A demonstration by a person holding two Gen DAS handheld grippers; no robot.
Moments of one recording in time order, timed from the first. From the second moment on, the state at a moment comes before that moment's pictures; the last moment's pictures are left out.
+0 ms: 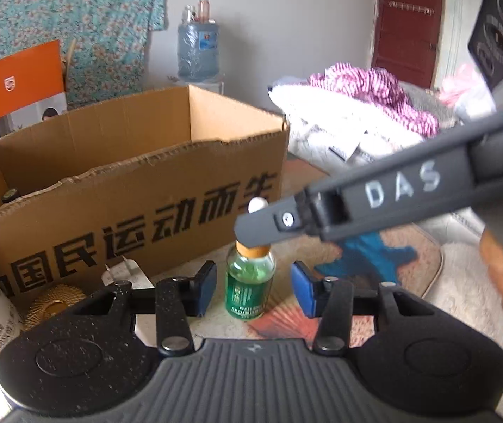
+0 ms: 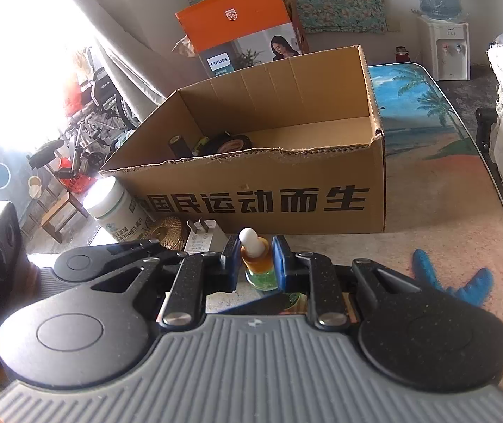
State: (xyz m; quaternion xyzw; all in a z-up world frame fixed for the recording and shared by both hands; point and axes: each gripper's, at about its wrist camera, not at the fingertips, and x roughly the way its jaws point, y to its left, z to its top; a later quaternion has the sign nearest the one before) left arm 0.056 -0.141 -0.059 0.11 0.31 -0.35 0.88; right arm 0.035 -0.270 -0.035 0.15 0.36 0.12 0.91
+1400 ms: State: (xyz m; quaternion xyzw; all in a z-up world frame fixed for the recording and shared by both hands) left arm 0.056 -0.142 0.008 0.14 0.24 -0.31 0.91; right arm 0.028 -0.261 0.056 0.08 0.28 0.17 0.94
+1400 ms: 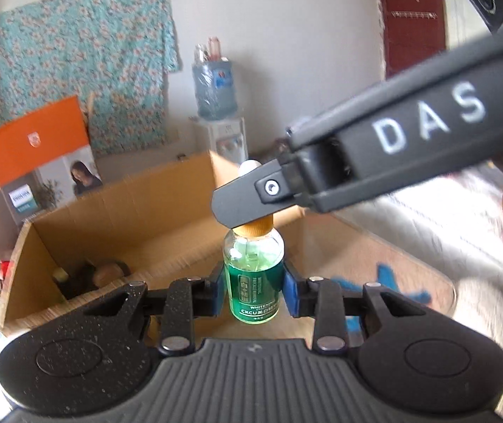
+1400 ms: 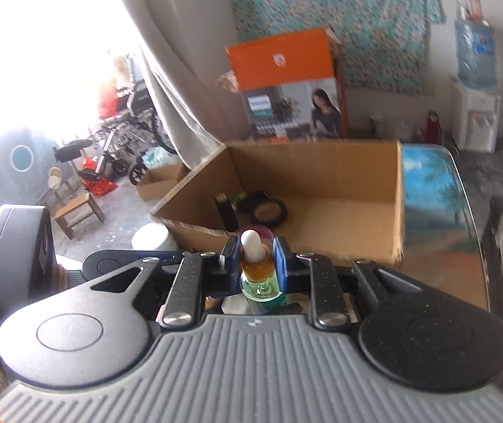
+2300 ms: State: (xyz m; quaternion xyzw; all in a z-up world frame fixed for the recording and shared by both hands) left arm 0.296 -0.144 -0.009 0.01 0.44 -0.18 0.88; right arm 0.312 -0.271 0.018 0.08 0.40 0.23 0.88
